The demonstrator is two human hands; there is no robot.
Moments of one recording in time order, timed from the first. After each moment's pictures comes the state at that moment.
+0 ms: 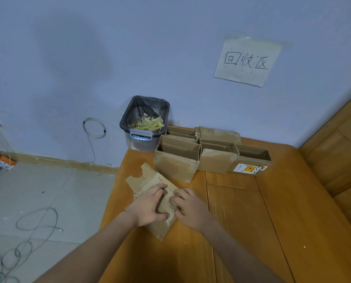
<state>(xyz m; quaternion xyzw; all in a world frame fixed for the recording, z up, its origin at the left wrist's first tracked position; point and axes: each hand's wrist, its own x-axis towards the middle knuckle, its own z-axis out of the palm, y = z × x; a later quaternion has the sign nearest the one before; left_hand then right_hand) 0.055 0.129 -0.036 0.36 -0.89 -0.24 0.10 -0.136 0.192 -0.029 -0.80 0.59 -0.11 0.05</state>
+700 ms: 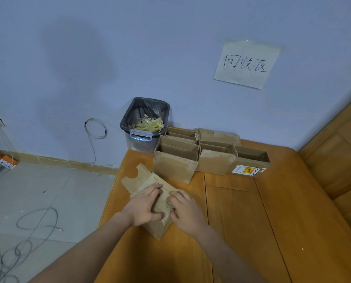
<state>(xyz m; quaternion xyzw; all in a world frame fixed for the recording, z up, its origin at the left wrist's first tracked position) 0.061 0.132 -0.038 0.38 -0.89 -0.24 0.09 -0.125 0.202 -0.030 -0.78 0.61 -0.11 0.09</state>
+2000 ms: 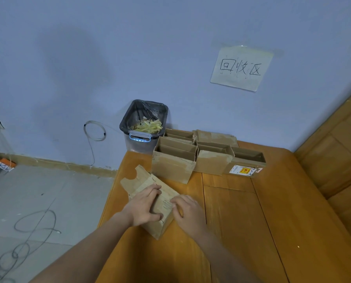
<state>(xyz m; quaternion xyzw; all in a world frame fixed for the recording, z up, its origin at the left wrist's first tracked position) 0.064 0.142 -0.036 0.39 -0.88 -0.25 0.08 -0.120 0.226 -0.023 -0.72 0.63 -0.28 0.06</state>
